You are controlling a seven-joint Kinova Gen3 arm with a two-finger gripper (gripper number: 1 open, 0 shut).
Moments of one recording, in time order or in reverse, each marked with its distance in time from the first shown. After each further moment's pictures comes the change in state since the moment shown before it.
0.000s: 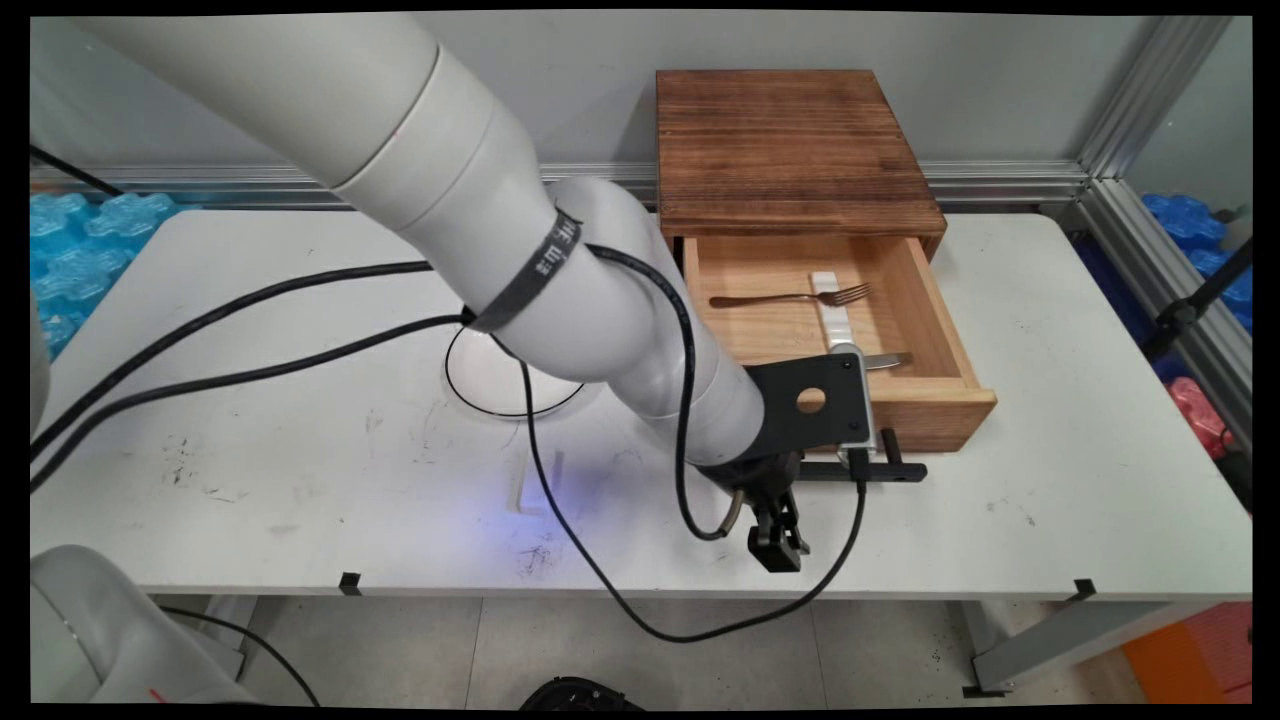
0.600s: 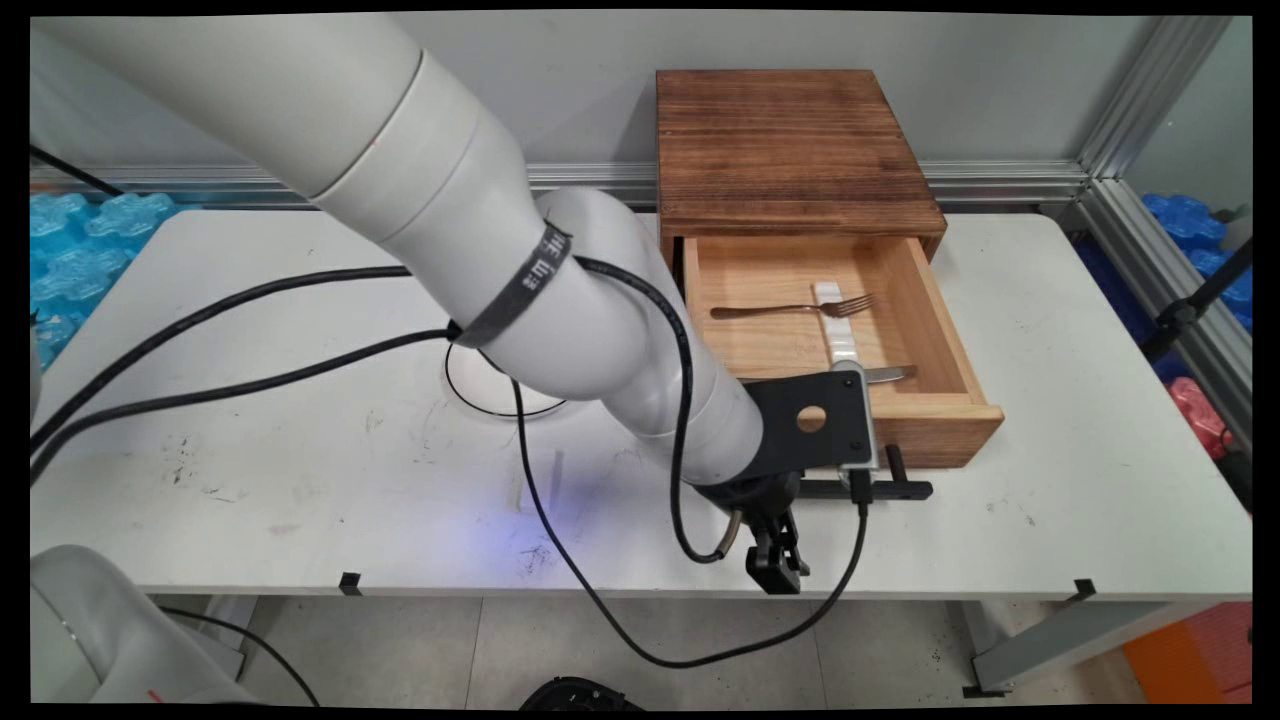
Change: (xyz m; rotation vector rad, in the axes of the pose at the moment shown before) arm 0.000 0.014 -0.004 -0.020 -0.001 -0.002
